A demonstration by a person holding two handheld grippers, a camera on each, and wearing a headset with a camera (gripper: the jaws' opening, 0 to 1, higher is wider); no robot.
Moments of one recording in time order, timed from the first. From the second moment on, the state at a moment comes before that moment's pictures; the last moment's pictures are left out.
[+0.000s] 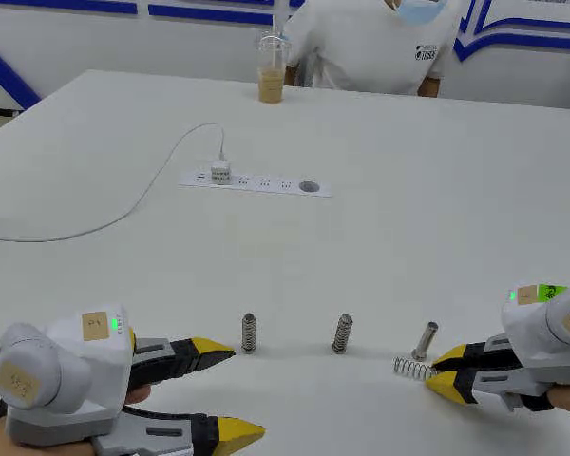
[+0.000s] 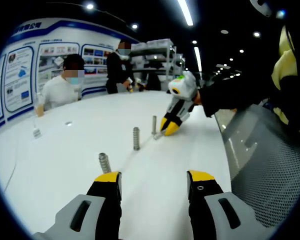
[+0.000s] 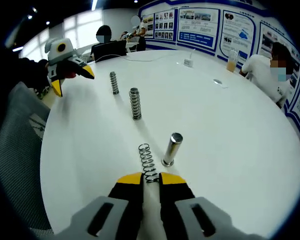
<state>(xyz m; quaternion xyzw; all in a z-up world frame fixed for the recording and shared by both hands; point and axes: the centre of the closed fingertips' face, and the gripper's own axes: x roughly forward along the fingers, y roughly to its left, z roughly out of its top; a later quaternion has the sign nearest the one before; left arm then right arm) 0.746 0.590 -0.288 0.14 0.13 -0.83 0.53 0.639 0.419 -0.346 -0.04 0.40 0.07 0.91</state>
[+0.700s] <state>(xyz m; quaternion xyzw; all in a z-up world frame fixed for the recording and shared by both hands) 0.738 0.587 -0.291 0.14 0.13 -0.84 0.51 0.637 0.426 -0.337 -0.04 0.40 0.07 0.91</state>
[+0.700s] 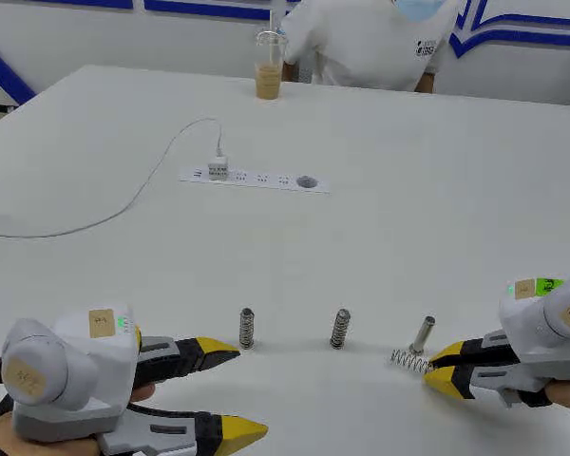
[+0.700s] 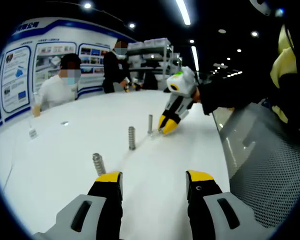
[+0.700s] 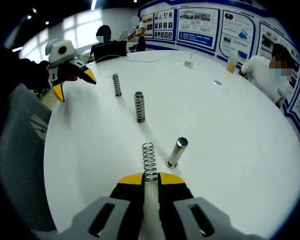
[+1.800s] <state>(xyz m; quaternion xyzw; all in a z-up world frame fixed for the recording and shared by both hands) 0.712 0.564 -0.280 0.15 0.10 -0.86 0.48 0.675 0.519 -0.285 -0.12 0.37 0.20 0.90</state>
